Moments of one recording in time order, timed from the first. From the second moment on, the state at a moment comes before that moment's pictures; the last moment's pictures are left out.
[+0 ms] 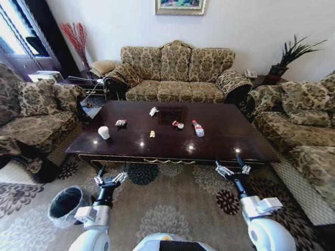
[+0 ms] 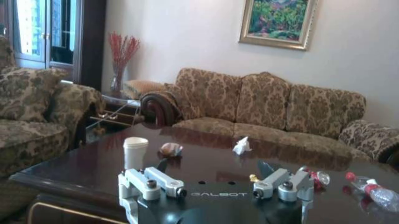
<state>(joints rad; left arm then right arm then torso) 1.85 -1.61 -0.68 -2.36 -0.22 -0.01 0.03 -1.71 1.36 0.74 2.29 0.36 -0.01 -0.13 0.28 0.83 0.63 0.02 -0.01</state>
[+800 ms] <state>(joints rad) 1.86 -1.61 -0.71 -2.33 -0.25 -0.05 0.04 -1.72 1.37 0.72 2.27 0.34 0.03 -0.15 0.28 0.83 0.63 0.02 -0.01</state>
